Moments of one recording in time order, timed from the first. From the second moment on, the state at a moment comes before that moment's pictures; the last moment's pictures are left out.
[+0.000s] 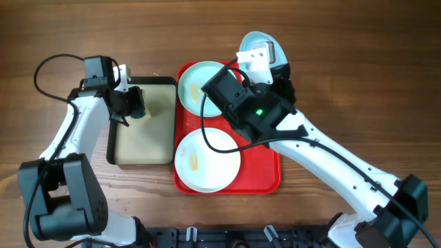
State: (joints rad) left arm 0.12 1.69 1.06 -0.59 0.18 -0.12; right arm 0.81 1.64 1.45 -0.94 1.20 0.37
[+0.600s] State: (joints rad) left arm 0.12 1.69 1.06 -0.58 0.18 -0.12; right arm -0.14 1.67 1.45 -0.84 -0.05 0.14
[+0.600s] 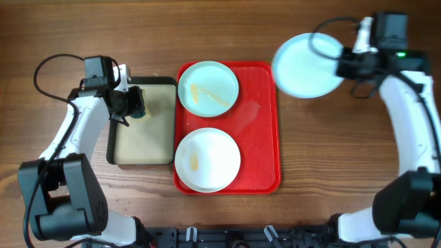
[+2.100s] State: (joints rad) left arm 0.12 1.69 1.06 -0.57 0.18 -0.12; right arm 0.47 2.25 1.71 -0.59 -0.03 -0.10
